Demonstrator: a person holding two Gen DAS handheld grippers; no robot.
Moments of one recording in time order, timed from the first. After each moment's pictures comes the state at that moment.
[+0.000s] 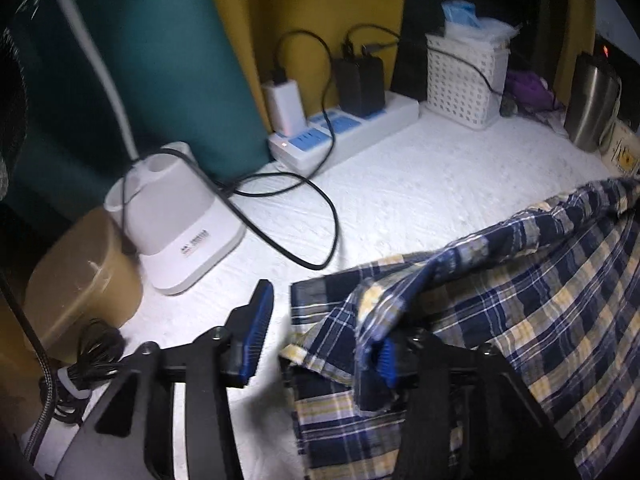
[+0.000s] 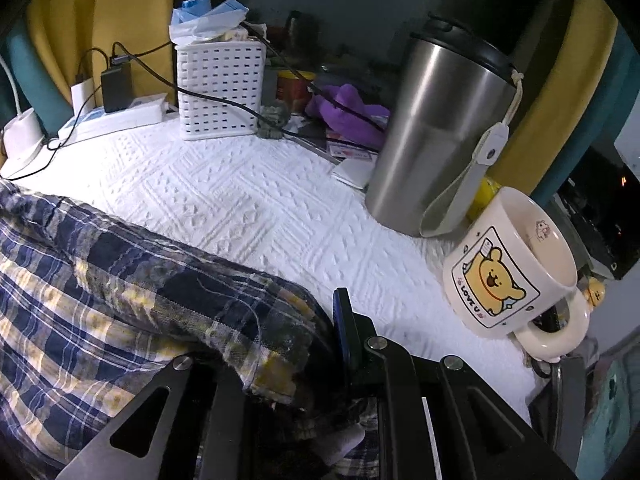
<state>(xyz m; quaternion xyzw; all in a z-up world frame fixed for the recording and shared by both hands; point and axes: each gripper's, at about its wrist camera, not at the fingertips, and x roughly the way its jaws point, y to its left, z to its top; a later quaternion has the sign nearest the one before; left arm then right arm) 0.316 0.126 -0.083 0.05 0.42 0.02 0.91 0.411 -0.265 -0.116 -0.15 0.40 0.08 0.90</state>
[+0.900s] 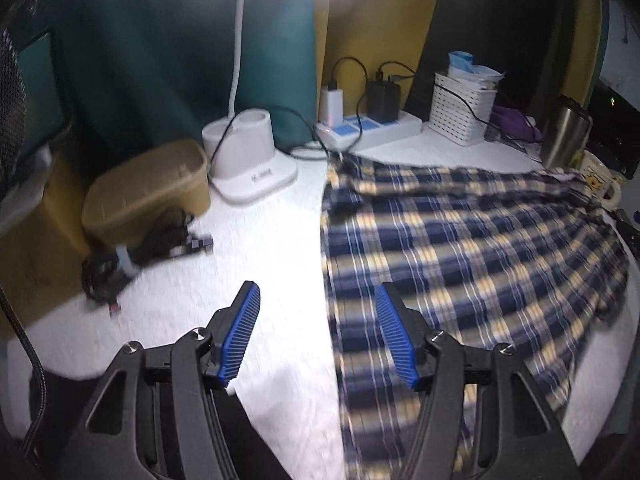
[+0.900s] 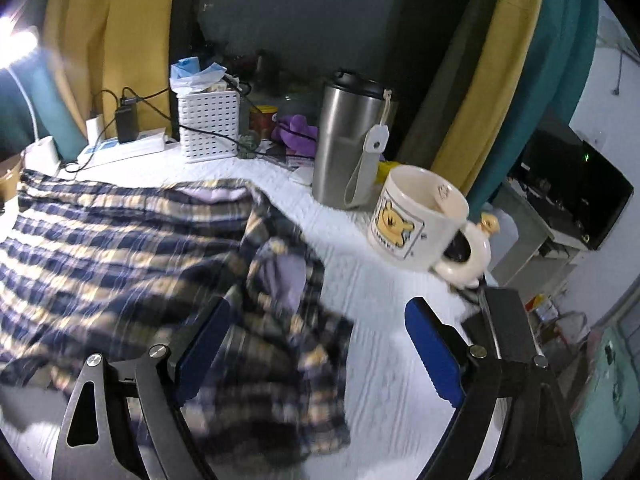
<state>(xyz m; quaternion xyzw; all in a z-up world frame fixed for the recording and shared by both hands) 0.184 0.143 -0.058 -0.02 0.40 0.04 0.92 0.295 -0.311 -0.067 -0.12 0.36 0.04 0.93</state>
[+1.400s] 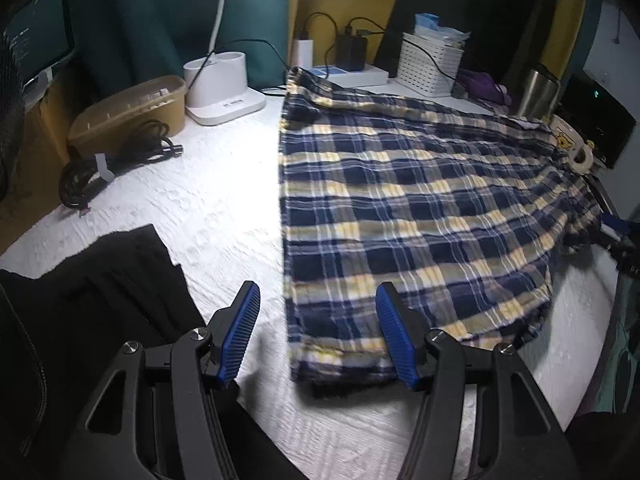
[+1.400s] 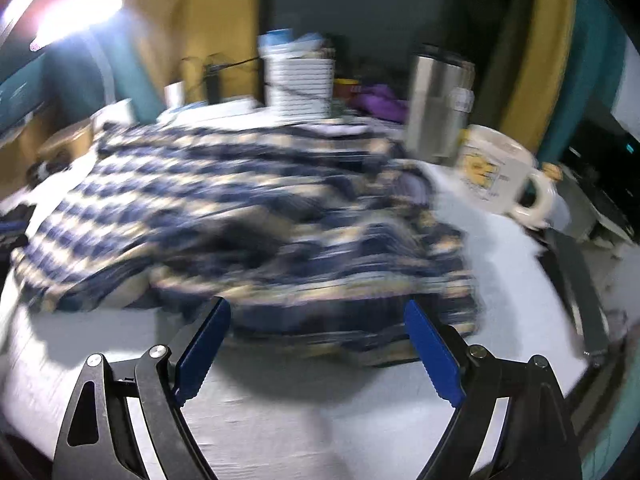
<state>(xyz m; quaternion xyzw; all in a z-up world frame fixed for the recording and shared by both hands) 0.125 0.115 -0.096 -0.05 0.43 0.00 0.90 0.217 -0.255 -0.100 -0.10 0.39 0.15 0.90</state>
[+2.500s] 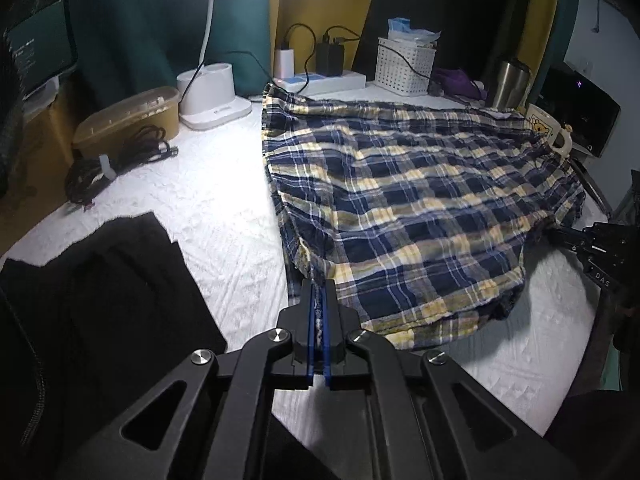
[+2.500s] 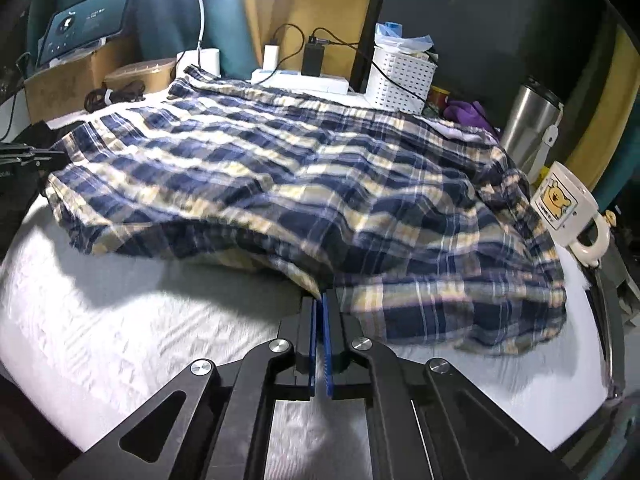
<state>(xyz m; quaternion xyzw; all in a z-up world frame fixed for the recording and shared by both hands) 0.097 0.109 -0.094 -0.03 0.41 -0.01 0.91 0.183 -0.205 -0.127 -0.18 0.38 0.23 0.88</state>
